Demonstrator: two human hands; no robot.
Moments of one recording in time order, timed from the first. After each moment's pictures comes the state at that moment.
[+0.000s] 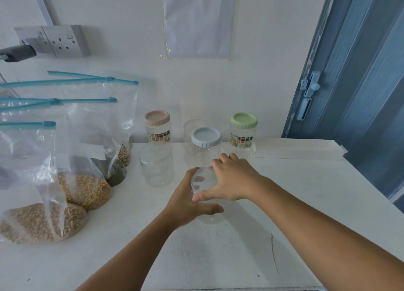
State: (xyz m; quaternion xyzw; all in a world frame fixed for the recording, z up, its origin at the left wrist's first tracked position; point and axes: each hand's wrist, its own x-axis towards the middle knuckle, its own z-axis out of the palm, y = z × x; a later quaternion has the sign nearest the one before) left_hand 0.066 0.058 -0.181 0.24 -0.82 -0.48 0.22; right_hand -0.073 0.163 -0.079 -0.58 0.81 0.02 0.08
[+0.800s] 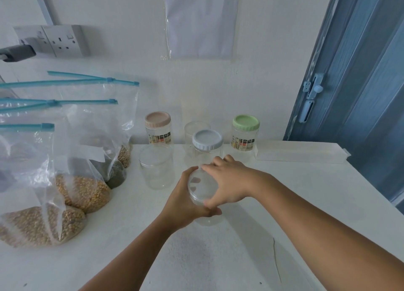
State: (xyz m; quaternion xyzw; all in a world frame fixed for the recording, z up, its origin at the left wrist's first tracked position) left_hand 0.069 0.049 -0.185 0.23 -0.82 -0.47 0.24; right_hand -0.076 0.155 -0.067 -0.62 0.77 0.05 0.13
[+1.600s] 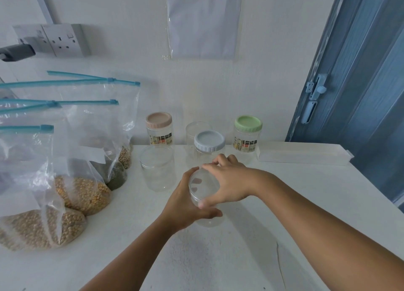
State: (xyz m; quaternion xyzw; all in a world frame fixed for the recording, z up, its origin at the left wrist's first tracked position) left_hand 0.068 0.041 -0.185 0.23 -0.83 -0.46 0.23; right_hand -0.081 0.148 -0.066 -0.61 0.77 0.01 0.18
